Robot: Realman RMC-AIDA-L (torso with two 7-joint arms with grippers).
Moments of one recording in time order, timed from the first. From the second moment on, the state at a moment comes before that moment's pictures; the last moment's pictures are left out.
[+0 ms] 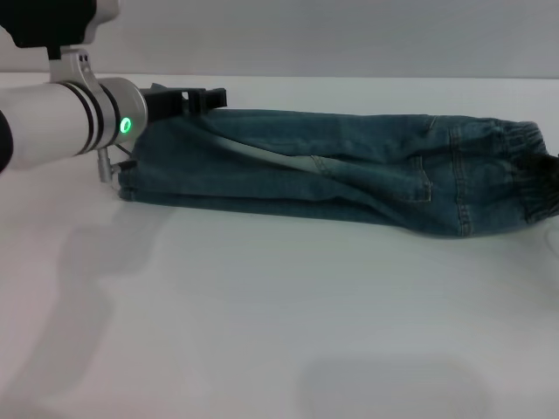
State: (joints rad) left arm -0.57 -2.06 -1.57 -1.00 2.47 -0.48 0.15; right arm 0.40 2.05 2.43 0.53 -1.63 0.97 -1.22
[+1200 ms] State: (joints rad) left arm -0.58 -2.07 -1.31 -0.83 2.24 -0.20 0.15; right arm 0.52 2.03 2.30 0.91 -1.71 1.12 -0.83
